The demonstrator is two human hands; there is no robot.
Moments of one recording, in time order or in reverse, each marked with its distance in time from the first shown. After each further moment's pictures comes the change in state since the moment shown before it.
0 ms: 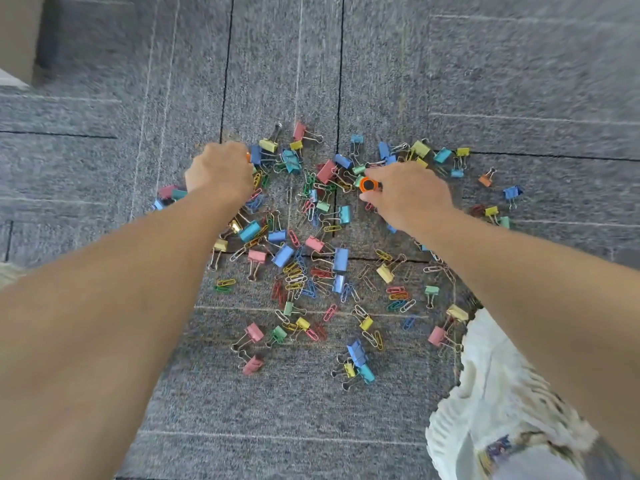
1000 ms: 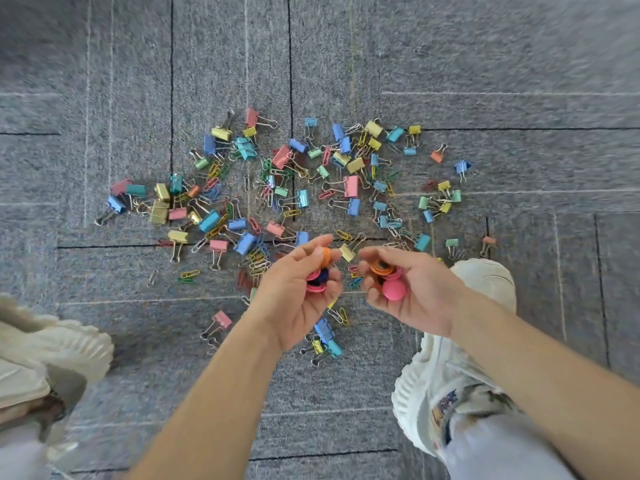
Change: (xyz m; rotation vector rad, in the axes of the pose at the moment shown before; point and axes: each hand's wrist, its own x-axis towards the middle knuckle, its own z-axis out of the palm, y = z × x) left_hand -0.207 0.082 -0.014 -2.004 -0.952 -0.590; right_hand -0.132 0.053 0.031 1.994 -0.609 0.559
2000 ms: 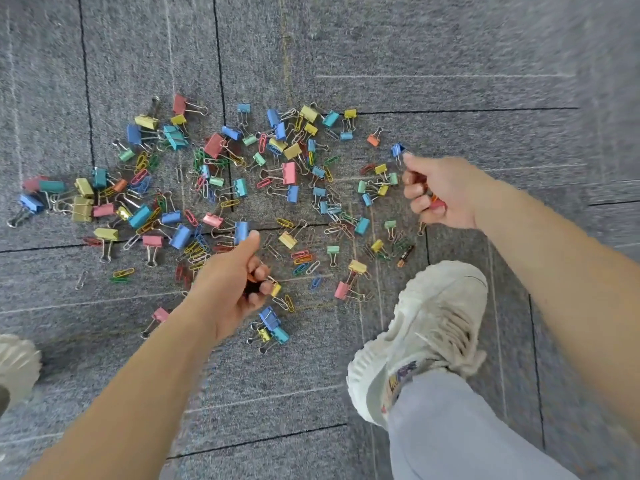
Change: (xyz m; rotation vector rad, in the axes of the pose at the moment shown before) left_hand 0.007 -0.005 0.002 0.429 0.270 -0.075; right_hand -0.023 -0.127 -0.070 -0.497 0.393 -0.078
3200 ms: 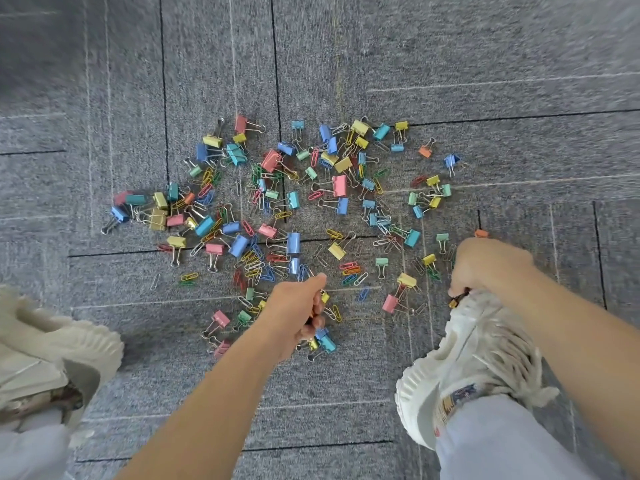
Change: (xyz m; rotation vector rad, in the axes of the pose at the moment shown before) left_hand 0.007 -0.023 -0.002 0.282 0.031 -0.069; right_hand 0.023 0.059 0.028 -1.514 0.242 0.461
